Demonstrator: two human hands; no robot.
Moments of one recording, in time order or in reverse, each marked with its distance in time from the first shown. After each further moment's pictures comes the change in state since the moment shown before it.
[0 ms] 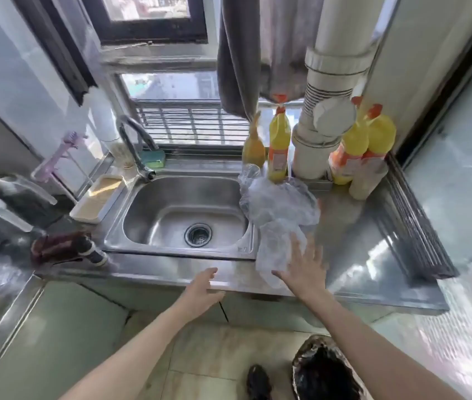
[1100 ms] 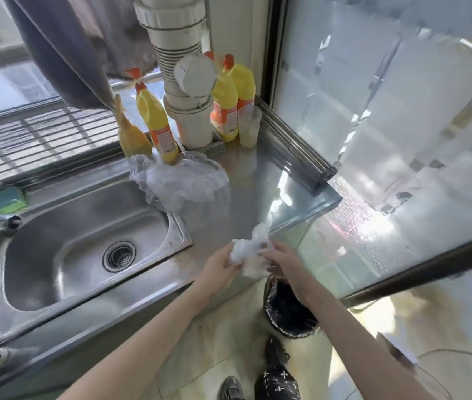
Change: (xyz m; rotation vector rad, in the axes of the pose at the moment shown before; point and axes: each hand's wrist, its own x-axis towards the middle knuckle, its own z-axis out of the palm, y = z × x) left_hand 0.014 0.083 0.067 0.063 -0.480 0.427; right_hand -0.123 0.017 -0.006 1.362 0.114 0.309
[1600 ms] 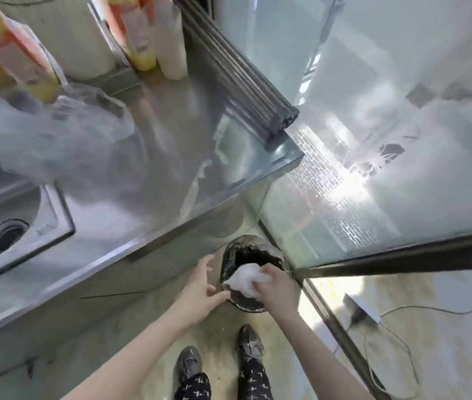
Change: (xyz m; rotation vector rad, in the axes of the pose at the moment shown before) left_hand 0.090 -0.094 0.175 0.072 -0.140 -0.309; right_hand 0.072 0.195 -0.147 -0.530 0.287 0.353
